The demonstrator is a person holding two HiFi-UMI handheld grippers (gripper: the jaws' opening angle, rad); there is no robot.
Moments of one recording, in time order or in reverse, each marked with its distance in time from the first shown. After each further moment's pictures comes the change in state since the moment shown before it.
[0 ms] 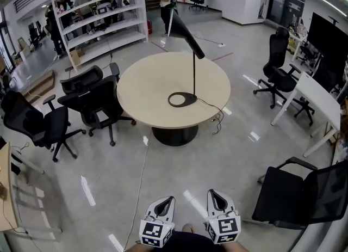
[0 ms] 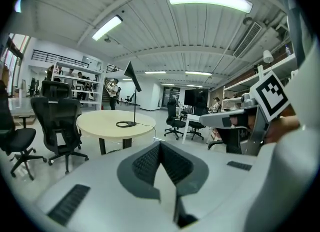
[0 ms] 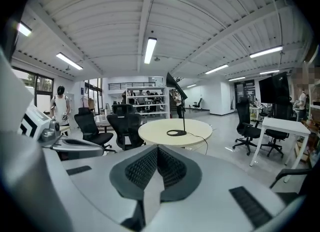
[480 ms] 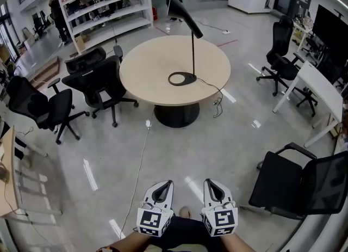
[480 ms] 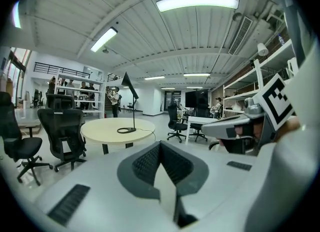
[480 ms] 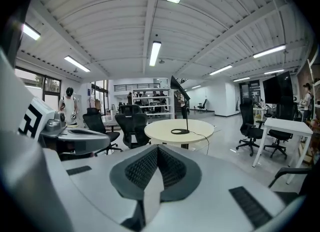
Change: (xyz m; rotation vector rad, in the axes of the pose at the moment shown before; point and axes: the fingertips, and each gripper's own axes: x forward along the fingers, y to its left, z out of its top) left arm -0.047 -0.076 -0.011 0.064 -0.054 0.052; right arm -0.087 0.004 -0.037 -0.017 -0.012 0.062
